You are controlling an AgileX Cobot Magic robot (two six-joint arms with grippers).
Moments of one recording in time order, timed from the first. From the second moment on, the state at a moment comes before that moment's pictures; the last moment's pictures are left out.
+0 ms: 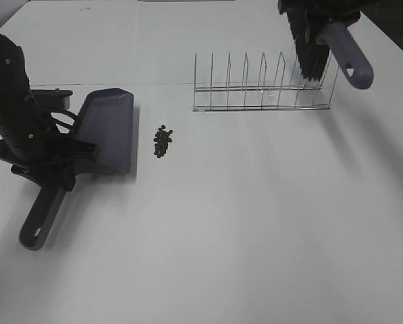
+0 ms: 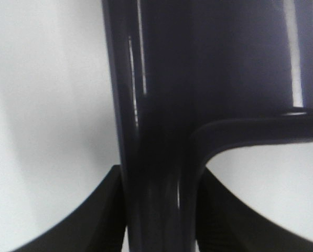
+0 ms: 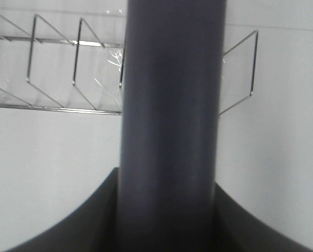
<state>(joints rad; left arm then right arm) -0.26 2.01 -1.21 -0.06 0.74 -0.14 0.18 2.30 -2.30 -0.11 1.23 0.14</state>
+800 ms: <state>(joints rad) -0.34 2.08 -1.21 0.07 0.82 -0.31 0.46 1.98 -1.74 -0.13 1.24 0.23</state>
